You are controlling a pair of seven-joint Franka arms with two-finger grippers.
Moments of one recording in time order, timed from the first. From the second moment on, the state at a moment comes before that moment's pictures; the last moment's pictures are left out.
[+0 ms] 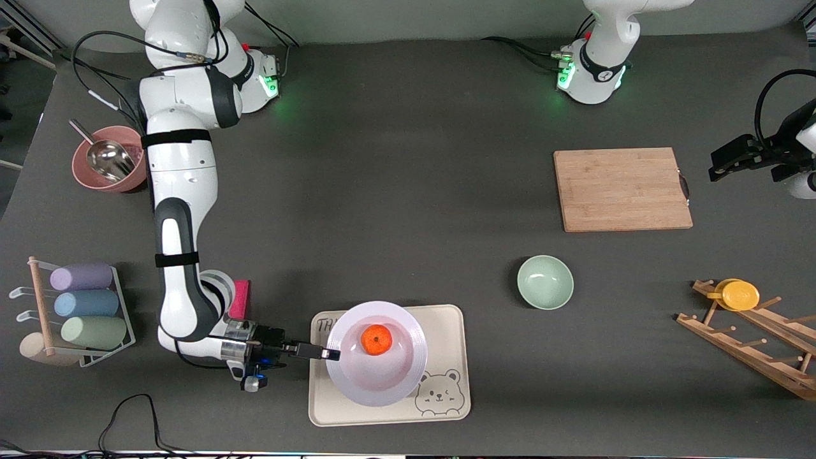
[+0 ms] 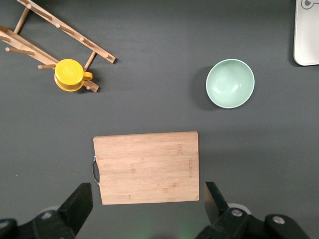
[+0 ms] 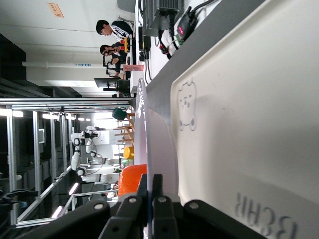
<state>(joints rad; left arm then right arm) 0.01 0.03 -0.03 -1.51 0.00 1.49 0.00 0.27 1.24 -0.26 -0.96 1.74 1.86 -0.58</state>
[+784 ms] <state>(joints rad) 0.01 0.03 -0.03 -1.51 0.00 1.49 0.00 0.27 1.31 -0.19 -0.92 1.74 1.99 -0.71</state>
